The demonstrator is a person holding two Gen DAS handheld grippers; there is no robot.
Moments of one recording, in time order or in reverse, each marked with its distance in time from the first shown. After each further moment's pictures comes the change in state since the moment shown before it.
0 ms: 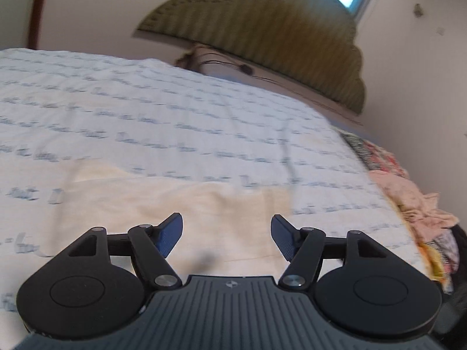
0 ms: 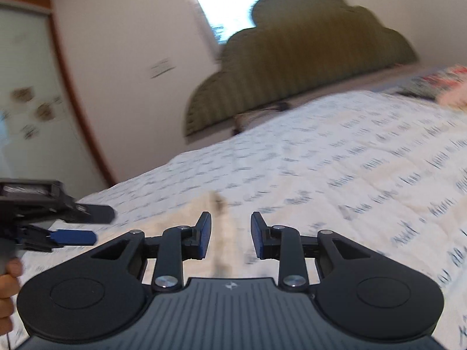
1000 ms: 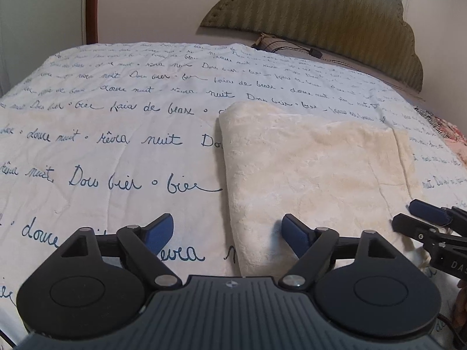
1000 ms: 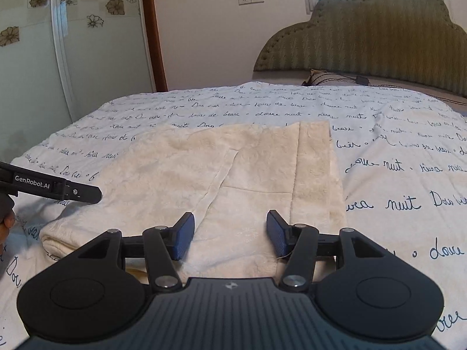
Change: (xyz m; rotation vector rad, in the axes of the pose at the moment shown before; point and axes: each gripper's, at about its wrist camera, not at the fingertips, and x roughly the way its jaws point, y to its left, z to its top) left arm -0.037 0.100 -0.059 0.087 0.010 0.275; right arm 0.028 0.055 -0.045 -0.330 0.247 0.110
